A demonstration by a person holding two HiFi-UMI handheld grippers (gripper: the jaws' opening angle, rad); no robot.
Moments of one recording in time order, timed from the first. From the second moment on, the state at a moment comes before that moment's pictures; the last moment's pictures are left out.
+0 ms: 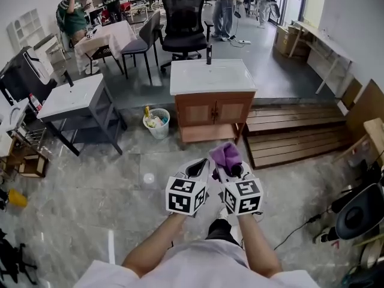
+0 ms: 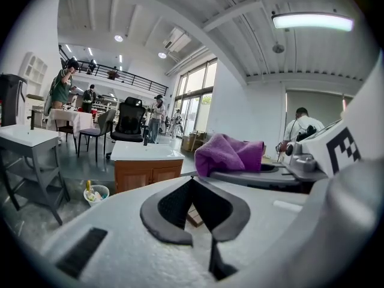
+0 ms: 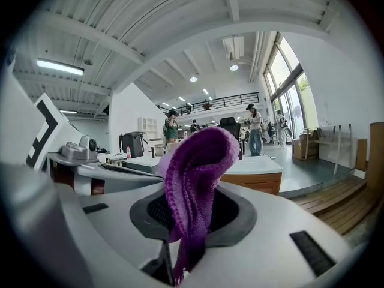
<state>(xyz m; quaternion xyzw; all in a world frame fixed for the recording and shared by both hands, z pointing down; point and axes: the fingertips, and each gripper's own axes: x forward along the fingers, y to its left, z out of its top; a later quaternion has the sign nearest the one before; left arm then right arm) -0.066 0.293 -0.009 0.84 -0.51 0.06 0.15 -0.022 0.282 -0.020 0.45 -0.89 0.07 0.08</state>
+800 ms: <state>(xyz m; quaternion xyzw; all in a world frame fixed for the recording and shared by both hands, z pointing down) -0.022 0.082 -0.003 0.82 -0.55 0.07 0.17 0.014 0.076 -0.014 0.40 -0.91 0.07 0.10</state>
